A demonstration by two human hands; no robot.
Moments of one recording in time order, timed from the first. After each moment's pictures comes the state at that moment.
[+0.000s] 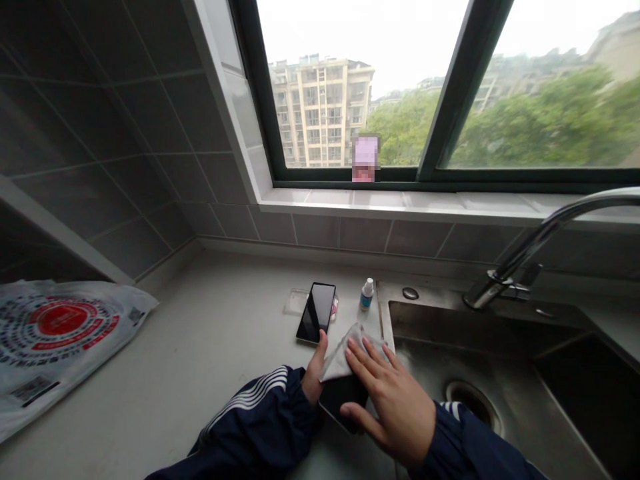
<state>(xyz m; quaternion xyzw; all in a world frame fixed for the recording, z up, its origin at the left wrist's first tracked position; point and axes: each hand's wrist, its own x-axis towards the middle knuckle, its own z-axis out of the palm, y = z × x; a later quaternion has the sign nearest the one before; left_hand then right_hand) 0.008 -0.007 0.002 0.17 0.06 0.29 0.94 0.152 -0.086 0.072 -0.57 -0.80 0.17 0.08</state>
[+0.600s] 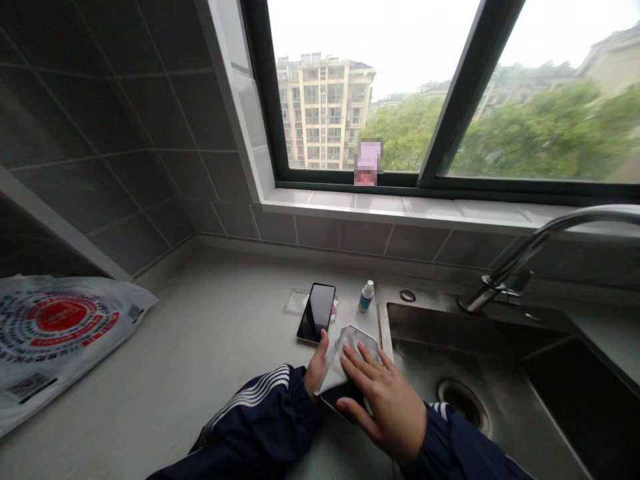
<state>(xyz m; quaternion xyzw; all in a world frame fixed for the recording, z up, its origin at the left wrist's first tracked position) 0.006 -0.007 0.009 0.15 0.04 0.26 0.95 0.142 -0.084 0.065 -0.56 -0.82 0.14 0.08</state>
